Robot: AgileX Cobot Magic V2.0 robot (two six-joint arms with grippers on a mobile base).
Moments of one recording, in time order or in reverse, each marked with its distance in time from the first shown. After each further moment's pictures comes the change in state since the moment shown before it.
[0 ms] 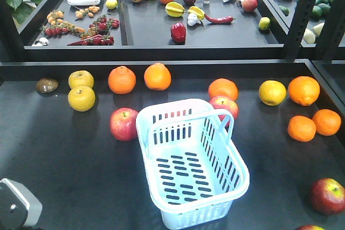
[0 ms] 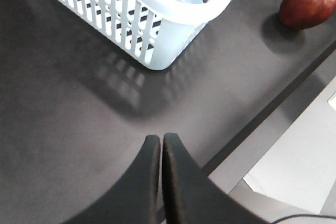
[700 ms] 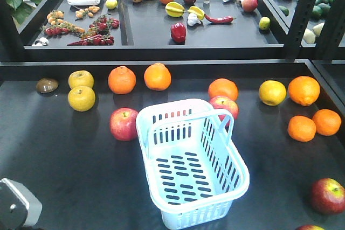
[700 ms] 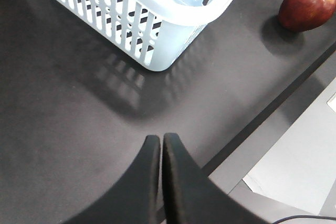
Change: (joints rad) left arm 0.000 0.000 0.000 -0.001 0.000 -0.002; right arm 0.000 0.000 0.000 0.000 0.000 0.000
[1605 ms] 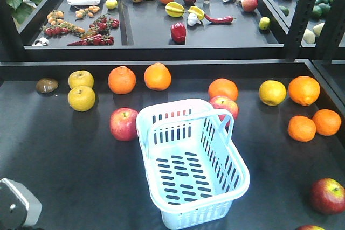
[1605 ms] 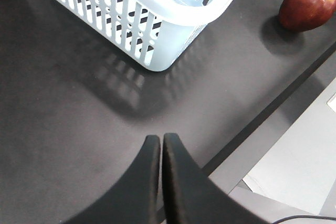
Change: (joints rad) left arm 0.000 0.000 0.000 0.000 0.000 0.000; right arm 0.000 0.000 0.000 0.000 0.000 0.000
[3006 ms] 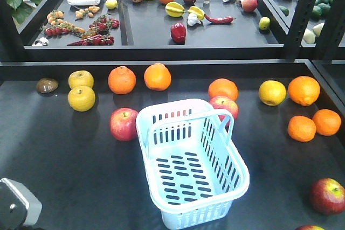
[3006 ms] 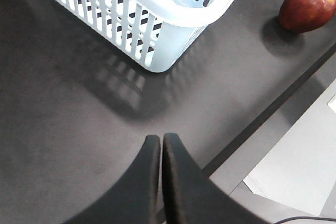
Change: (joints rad) left arm 0.000 0.000 0.000 0.000 -0.003 0.000; right arm 0.000 0.000 0.000 0.000 0.000 0.000
